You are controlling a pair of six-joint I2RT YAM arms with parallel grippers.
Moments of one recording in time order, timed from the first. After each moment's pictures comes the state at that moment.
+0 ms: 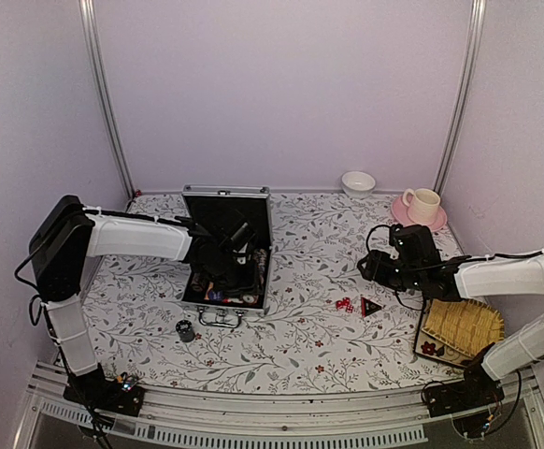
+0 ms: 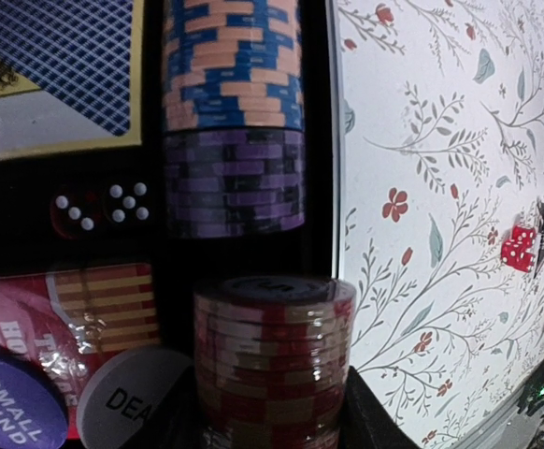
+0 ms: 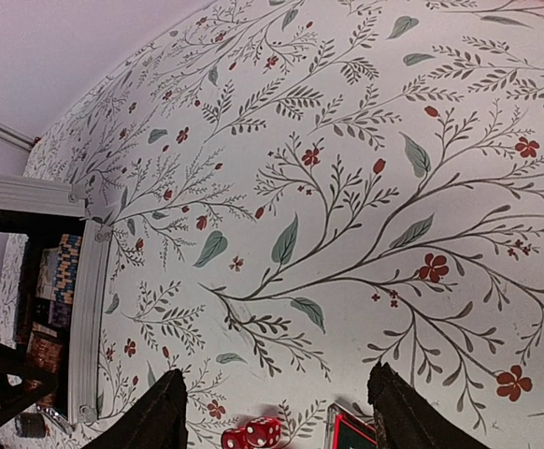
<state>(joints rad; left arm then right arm) -0.81 1.87 1.23 -0.47 0.10 -0.78 0.60 1.38 0.59 0.12 0.12 0.76</state>
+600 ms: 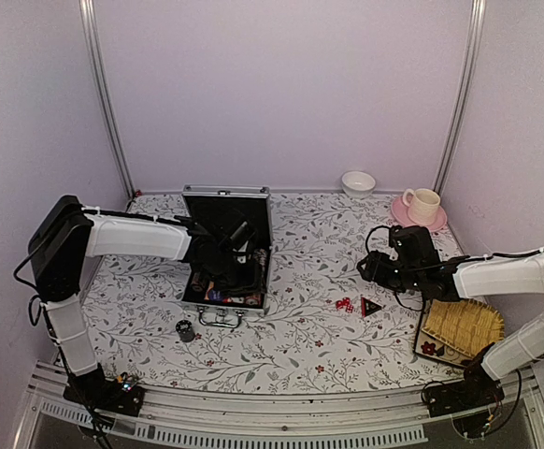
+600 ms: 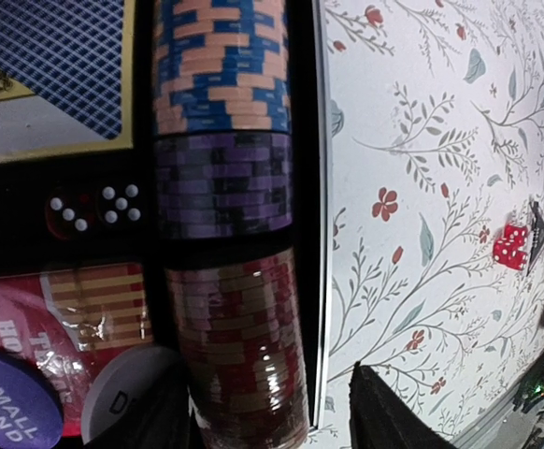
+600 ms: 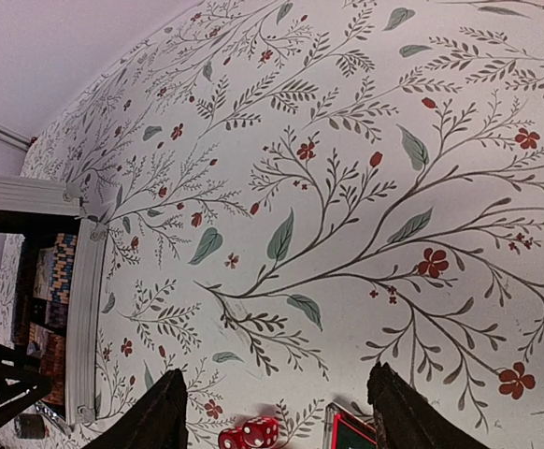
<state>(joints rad) -0.81 1.87 1.23 -0.47 0.12 -0.78 0.60 1.39 0.59 0.12 0.12 0.77</state>
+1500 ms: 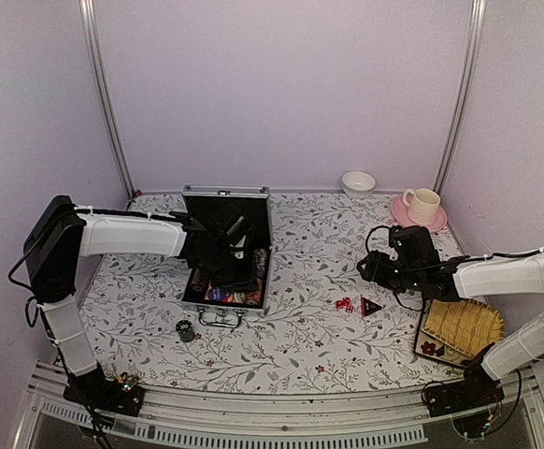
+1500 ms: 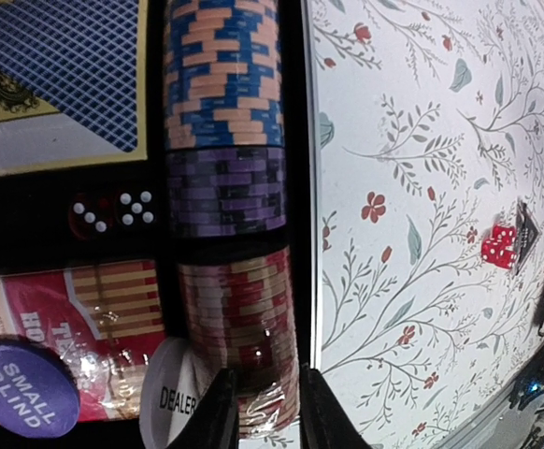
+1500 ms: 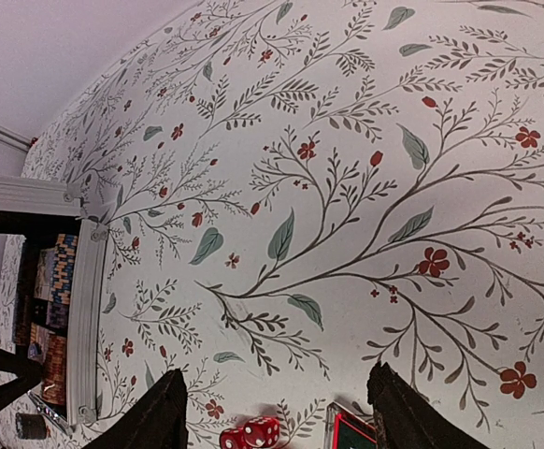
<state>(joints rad) -0.81 1.84 1.24 -0.49 0.11 -0.77 0.60 1.39 0.59 0.12 0.12 0.77</state>
